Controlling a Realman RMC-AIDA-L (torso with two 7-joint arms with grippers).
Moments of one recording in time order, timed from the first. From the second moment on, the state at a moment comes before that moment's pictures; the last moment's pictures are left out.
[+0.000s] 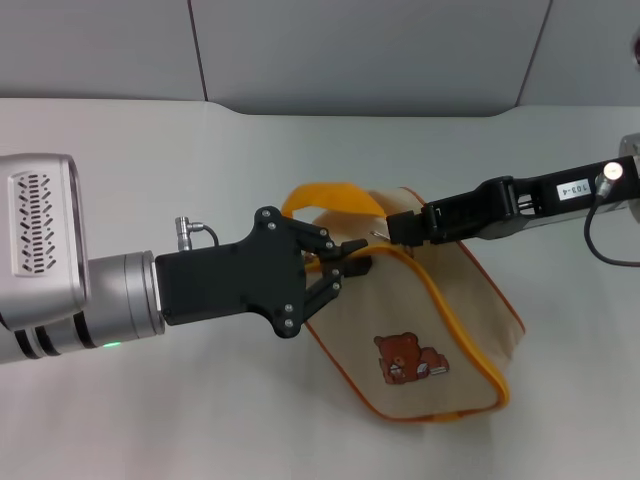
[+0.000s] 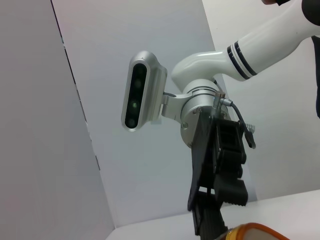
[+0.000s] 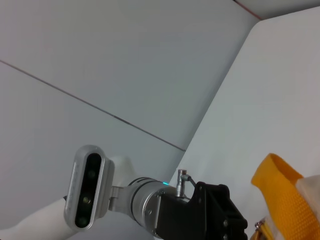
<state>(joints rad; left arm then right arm) -0.67 -2.08 0.69 0.27 1.84 1.63 -0.58 0.80 1.95 -0.76 -0.58 -2.00 -1.80 2.30</state>
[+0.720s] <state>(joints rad) -0.67 -2.08 0.69 0.28 1.84 1.63 -0.58 0.79 1.98 -0.75 -0.53 -1.99 -1.76 2.29</state>
